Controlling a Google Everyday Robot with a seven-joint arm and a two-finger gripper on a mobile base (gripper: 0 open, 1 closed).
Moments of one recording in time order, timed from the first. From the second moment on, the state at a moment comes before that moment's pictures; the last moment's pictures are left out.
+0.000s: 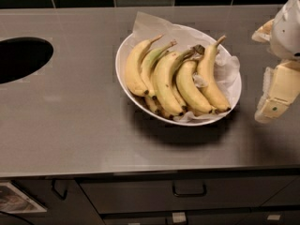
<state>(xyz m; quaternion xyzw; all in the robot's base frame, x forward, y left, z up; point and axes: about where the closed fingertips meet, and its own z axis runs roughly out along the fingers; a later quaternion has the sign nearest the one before) 0.438 -0.217 0.976 -0.60 0.78 -0.03 0.16</state>
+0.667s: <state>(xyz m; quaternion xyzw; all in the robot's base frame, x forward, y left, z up) 0.453 -0.195 0.978 -0.64 0.75 -0.03 0.16</state>
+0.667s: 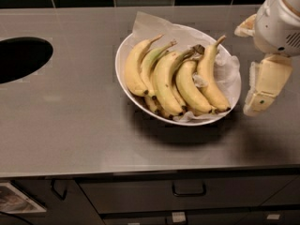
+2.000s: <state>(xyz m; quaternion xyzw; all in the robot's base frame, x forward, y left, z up) 0.486 -0.128 0.962 -0.80 0.57 0.06 0.17</state>
